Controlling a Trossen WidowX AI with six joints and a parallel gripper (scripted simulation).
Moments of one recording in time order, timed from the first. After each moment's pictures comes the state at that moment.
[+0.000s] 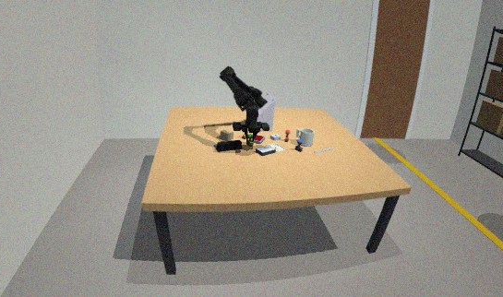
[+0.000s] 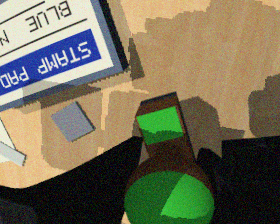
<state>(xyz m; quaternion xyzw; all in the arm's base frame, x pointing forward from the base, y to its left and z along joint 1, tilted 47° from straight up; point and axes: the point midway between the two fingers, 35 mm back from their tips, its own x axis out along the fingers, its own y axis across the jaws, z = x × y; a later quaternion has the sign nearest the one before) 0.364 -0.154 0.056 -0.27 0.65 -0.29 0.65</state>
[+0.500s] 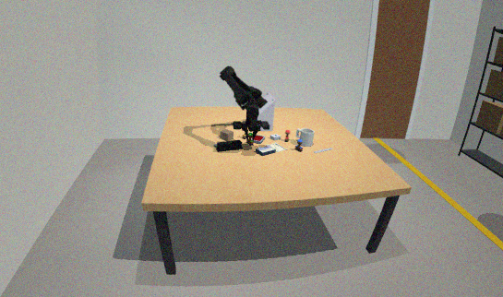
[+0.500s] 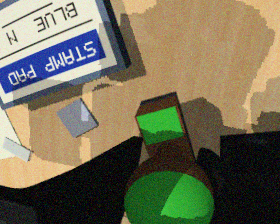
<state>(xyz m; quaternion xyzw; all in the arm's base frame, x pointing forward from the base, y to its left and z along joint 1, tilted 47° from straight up) 0.364 -0.148 0.060 -0.27 0.65 -0.29 0.65</state>
